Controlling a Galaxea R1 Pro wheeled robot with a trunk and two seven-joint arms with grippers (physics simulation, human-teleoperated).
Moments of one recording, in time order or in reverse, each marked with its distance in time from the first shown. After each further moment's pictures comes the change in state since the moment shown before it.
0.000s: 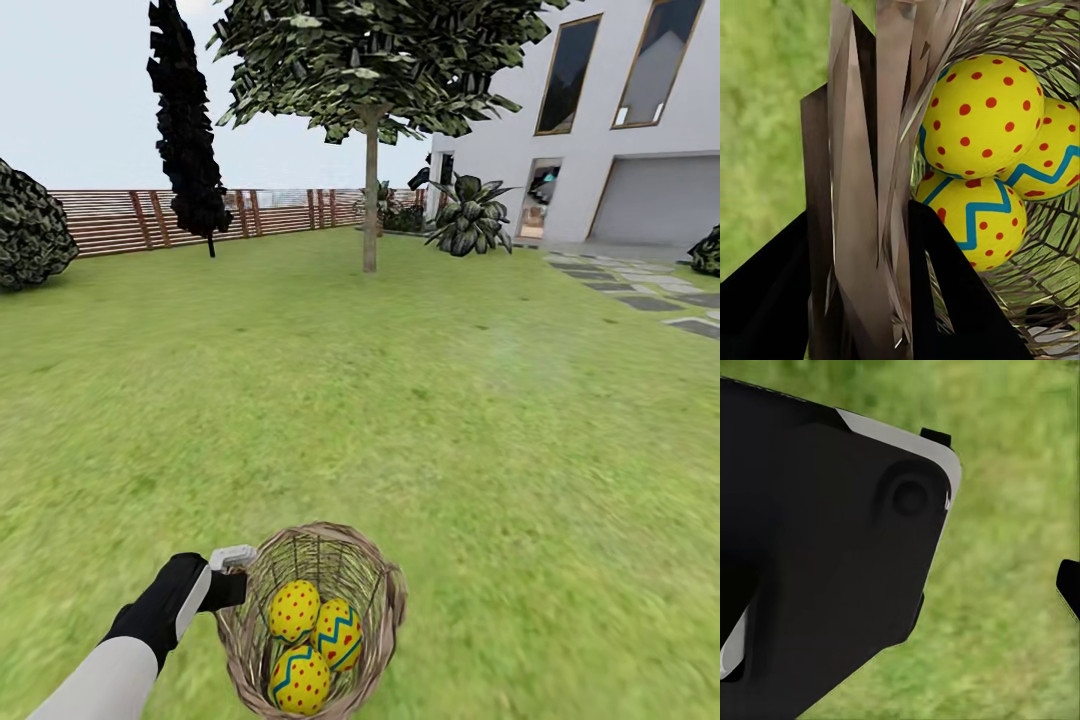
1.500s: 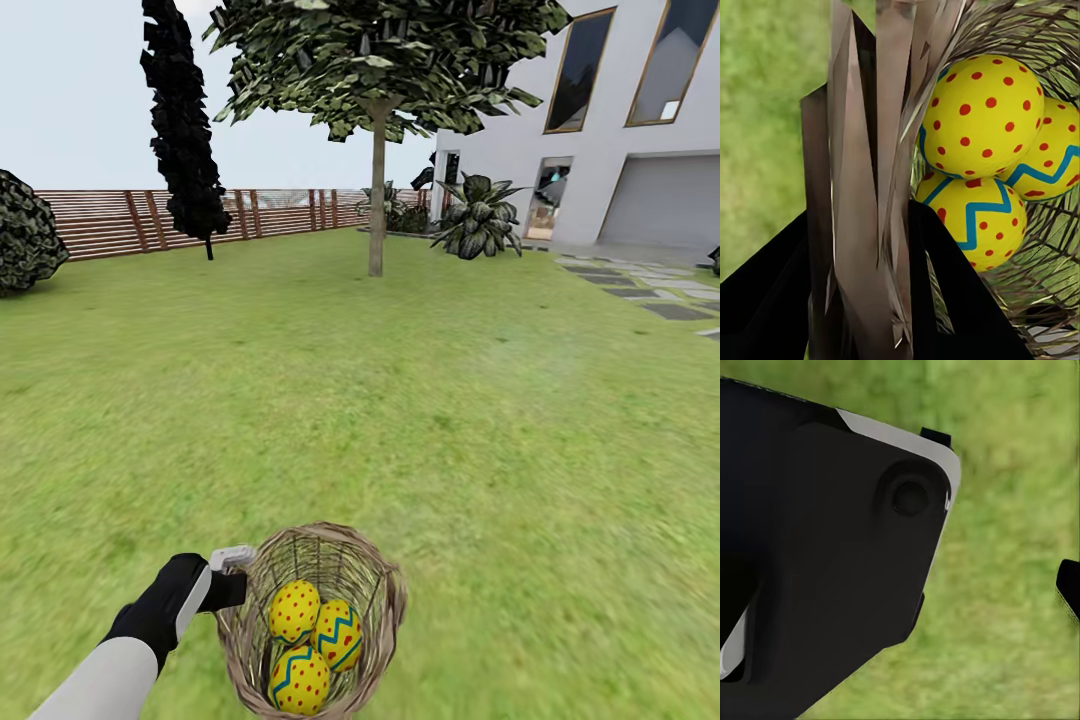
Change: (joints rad) left arm 0.000 -0.001 0.000 0.001 0.000 0.000 0.001; right arm 0.000 0.000 0.000 0.000 0.000 0.000 0.000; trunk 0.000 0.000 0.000
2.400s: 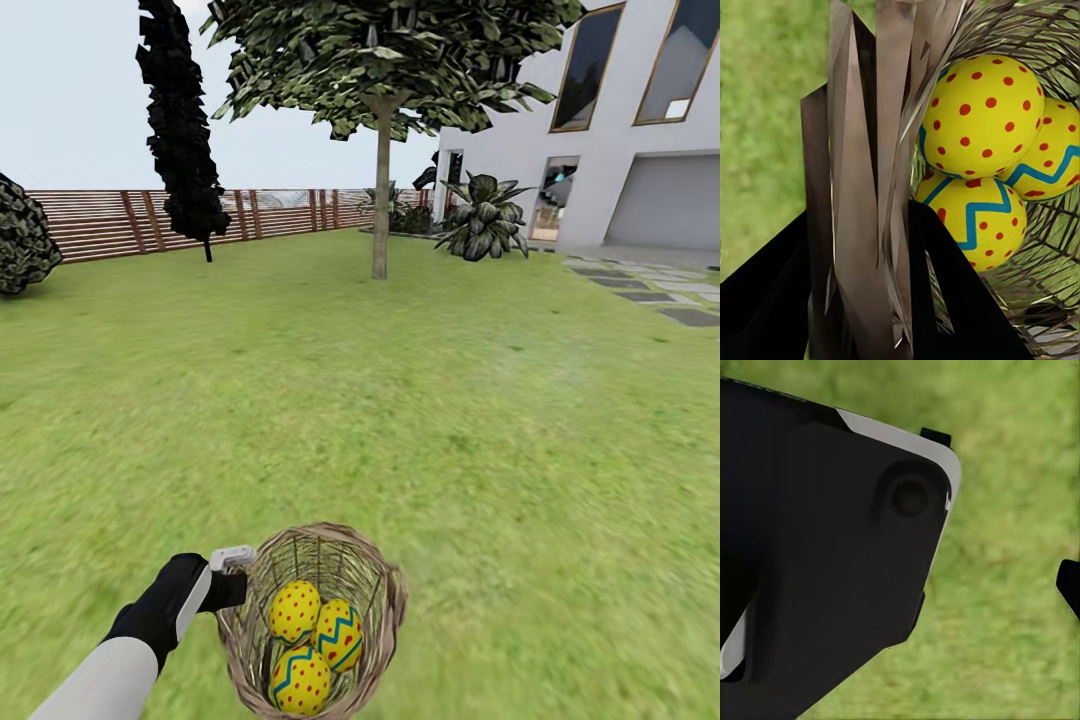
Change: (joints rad) left arm 0.000 0.000 0.000 0.000 0.000 0.000 -0.002; right arm 0.000 0.000 0.000 0.000 0.000 0.000 0.000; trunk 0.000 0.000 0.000
